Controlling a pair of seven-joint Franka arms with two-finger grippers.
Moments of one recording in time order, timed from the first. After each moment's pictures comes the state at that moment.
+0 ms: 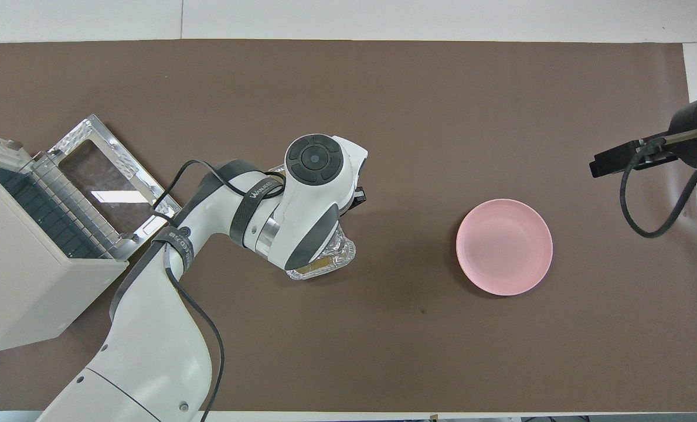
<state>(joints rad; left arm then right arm) -0.65 0.47 -0.03 -1.67 -0.06 2.12 -0.88 -0.10 0.03 0.11 -1.58 0.05 1.59 -0.18</state>
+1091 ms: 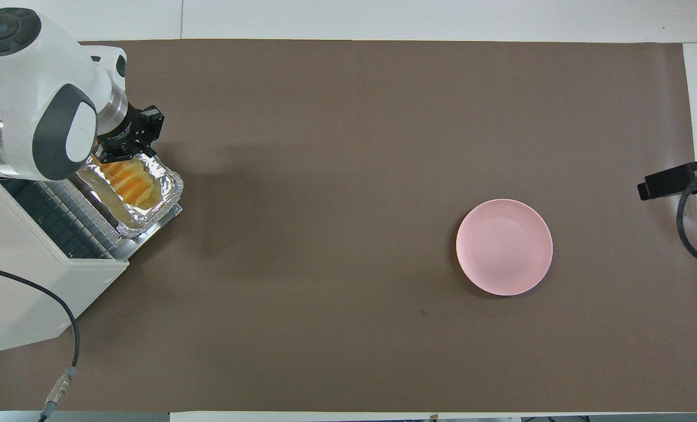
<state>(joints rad) -0.16 0.38 -0.01 -1.55 0.06 1.84 -0.84 -0.09 -0.03 0.05 -1.57 0.02 1.50 -0.18</state>
